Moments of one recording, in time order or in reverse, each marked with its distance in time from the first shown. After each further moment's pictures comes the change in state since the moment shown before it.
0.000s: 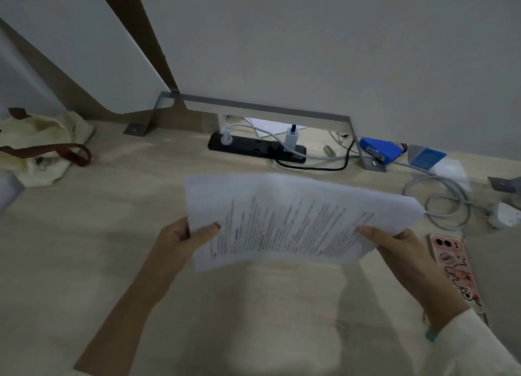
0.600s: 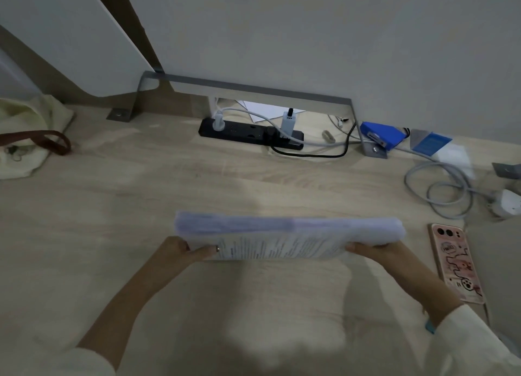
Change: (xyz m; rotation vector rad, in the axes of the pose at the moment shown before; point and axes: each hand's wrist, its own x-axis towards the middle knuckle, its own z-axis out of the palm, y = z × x) left_hand 0.028 -0.067 -0.013 0.250 -0.131 -0.283; right_hand 0.002 0.024 -0.008 -0.334 -0.039 0.166
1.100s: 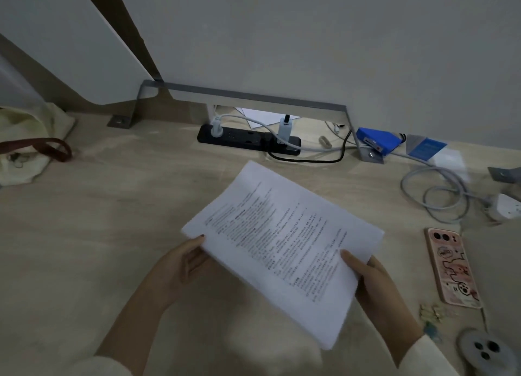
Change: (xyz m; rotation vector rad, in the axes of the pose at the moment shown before) left_hand 0.004 0.004 0.020 -0.744 0.024 -0.244; right_hand -0.018 0.023 0.037 0.596 0.200 0.241
